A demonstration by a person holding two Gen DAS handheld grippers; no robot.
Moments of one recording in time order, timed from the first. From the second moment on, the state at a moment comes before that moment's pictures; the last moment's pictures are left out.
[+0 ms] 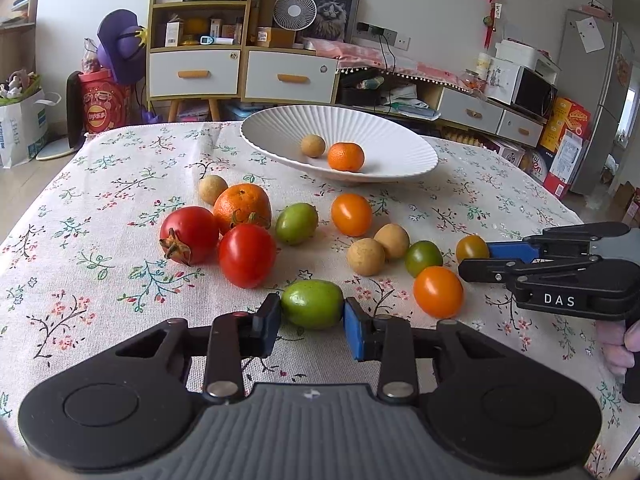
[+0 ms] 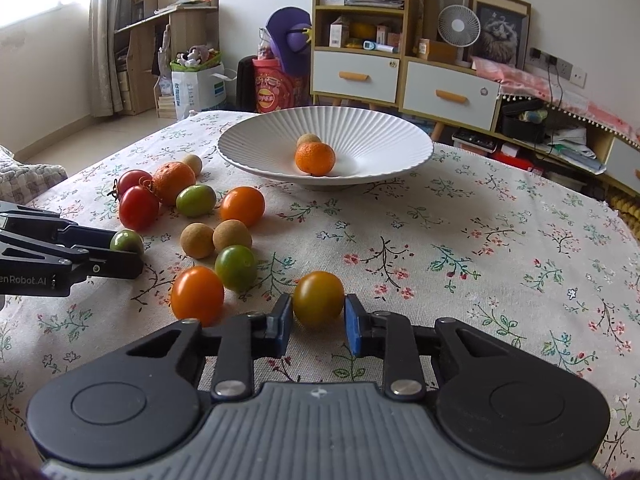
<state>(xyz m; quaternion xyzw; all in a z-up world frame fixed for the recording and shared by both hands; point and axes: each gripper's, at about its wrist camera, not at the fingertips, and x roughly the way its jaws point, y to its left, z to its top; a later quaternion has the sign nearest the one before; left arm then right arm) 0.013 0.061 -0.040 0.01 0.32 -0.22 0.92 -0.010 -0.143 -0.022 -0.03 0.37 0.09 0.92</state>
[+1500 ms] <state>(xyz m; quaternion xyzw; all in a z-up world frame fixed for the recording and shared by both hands) 0.085 -0.002 0.020 0.08 0.29 -0.21 0.93 0.069 -0.154 0.032 0.07 0.36 0.09 0.92</state>
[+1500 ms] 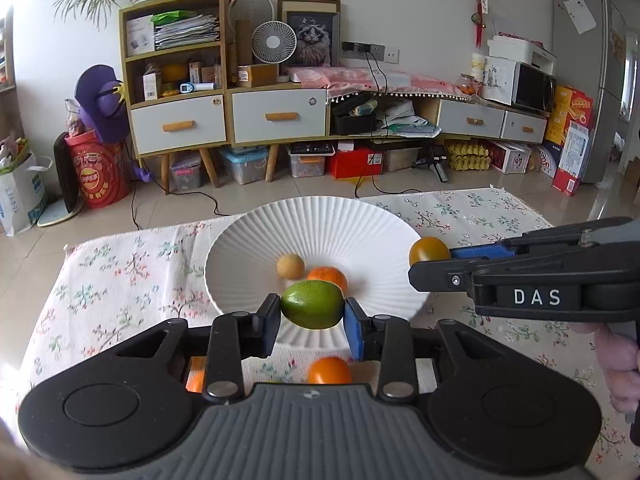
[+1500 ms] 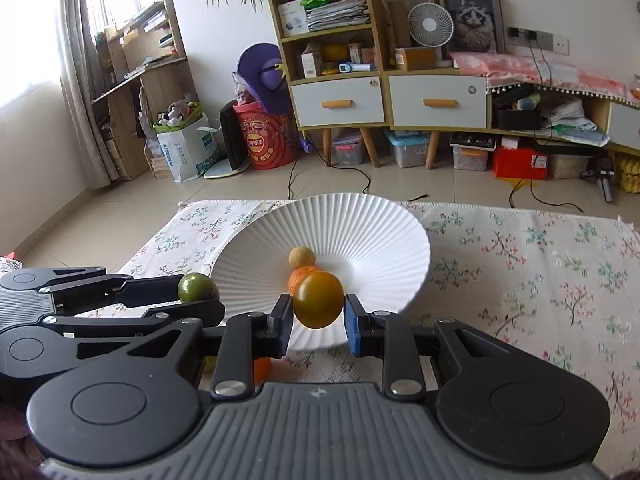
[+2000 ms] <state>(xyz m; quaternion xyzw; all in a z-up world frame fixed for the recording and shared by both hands) 0.140 -0.018 -0.005 0.15 0.33 -0.20 0.91 0.120 -0.155 0.010 0.05 0.40 0.10 0.91</state>
